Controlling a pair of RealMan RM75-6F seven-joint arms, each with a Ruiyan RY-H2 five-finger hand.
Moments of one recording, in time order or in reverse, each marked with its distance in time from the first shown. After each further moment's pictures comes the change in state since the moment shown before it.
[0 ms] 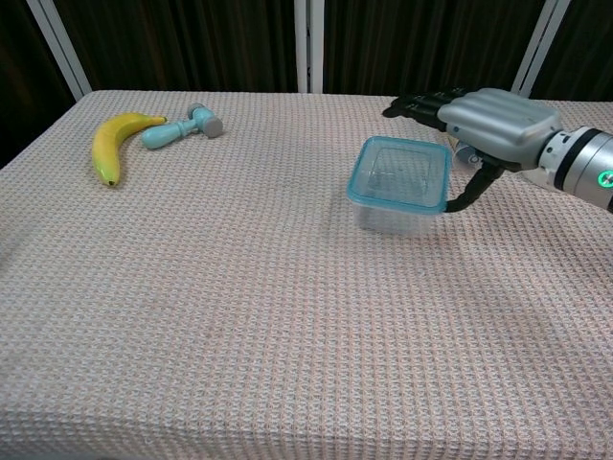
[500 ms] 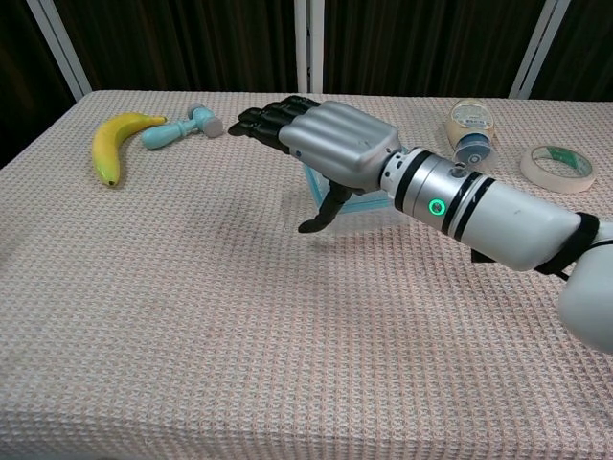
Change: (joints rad) left arm -0.010 0.001 0.002 0.040 0.018 -0.008 -0.053; right arm 0.175 -0.276 0.069 0.137 -0.053 -0.020 -0.086
